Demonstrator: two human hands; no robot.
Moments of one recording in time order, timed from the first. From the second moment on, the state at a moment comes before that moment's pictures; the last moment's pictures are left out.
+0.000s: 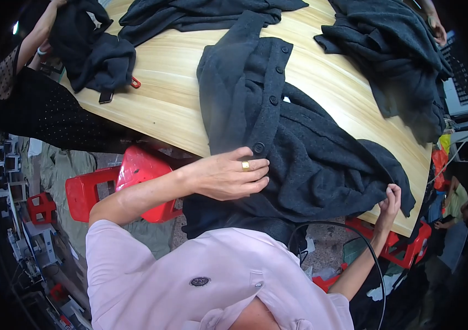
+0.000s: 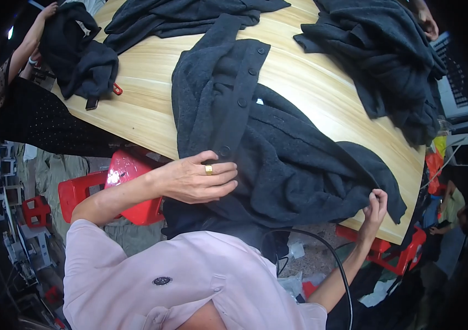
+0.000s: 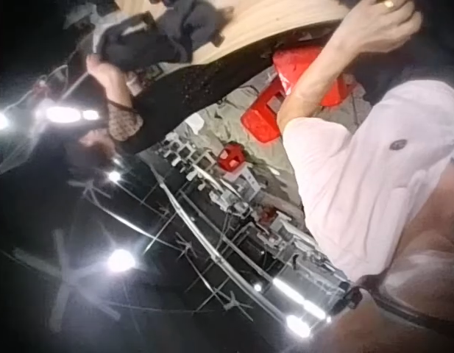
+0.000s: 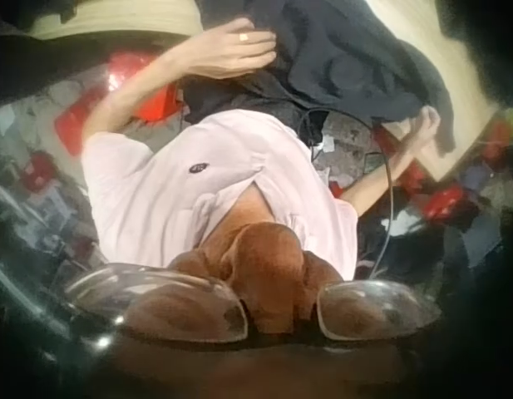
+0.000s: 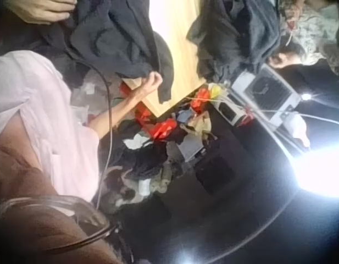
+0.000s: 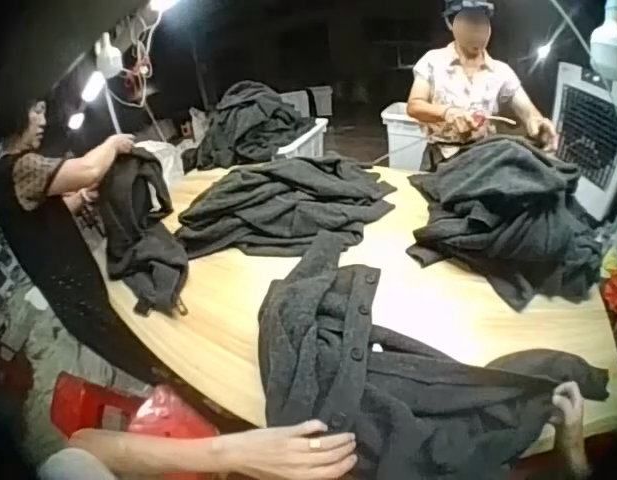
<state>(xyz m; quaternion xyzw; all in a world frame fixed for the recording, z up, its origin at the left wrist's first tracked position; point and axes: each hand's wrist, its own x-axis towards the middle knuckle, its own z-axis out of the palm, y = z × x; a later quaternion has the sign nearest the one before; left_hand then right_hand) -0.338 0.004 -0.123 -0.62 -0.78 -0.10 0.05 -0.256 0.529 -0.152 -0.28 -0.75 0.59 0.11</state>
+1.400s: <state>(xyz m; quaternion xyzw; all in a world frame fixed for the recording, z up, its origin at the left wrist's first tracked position) -0.417 -0.005 -0.015 -0.46 -0.85 -0.14 0.19 -0.303 0.332 -0.046 0.28 -0.81 0.51 -0.12</state>
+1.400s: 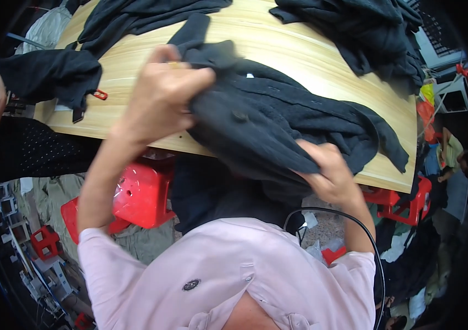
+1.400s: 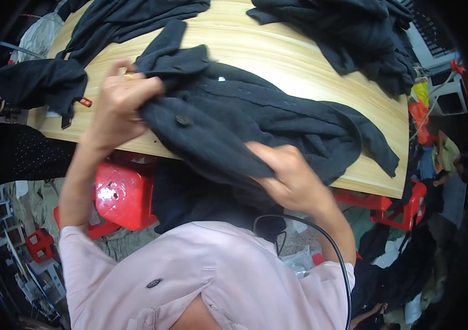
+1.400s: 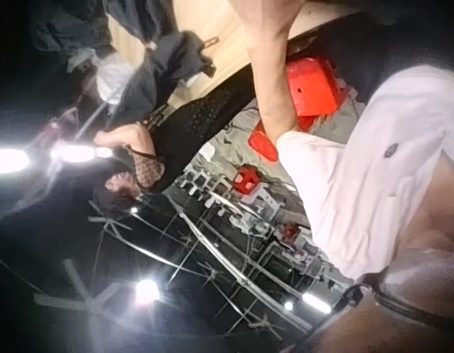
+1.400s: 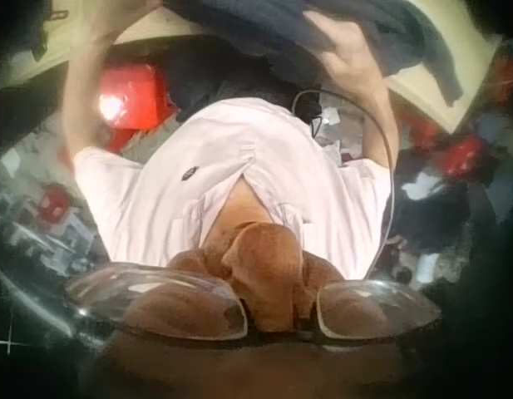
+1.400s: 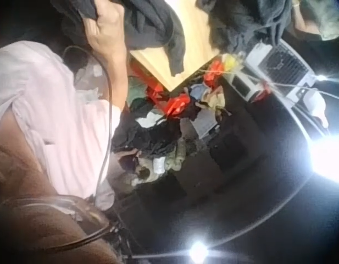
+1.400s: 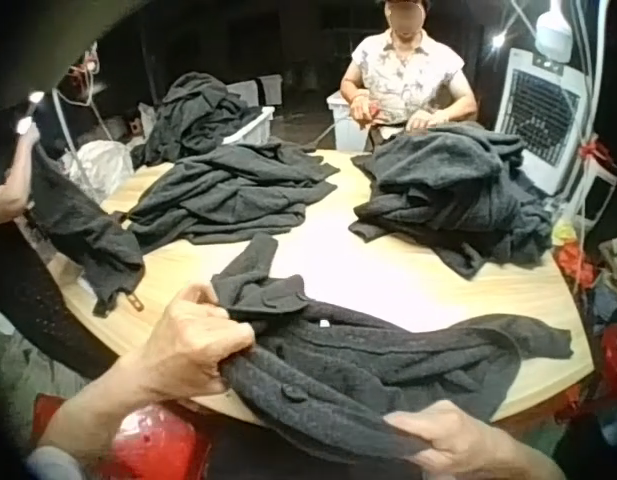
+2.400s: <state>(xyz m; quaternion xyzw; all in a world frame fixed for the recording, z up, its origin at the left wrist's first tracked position) -0.443 0.021 -0.125 -0.27 -0.94 -0.14 -0.14 -0.341 0.417 -0.108 -0.13 -0.97 0.21 0.01</state>
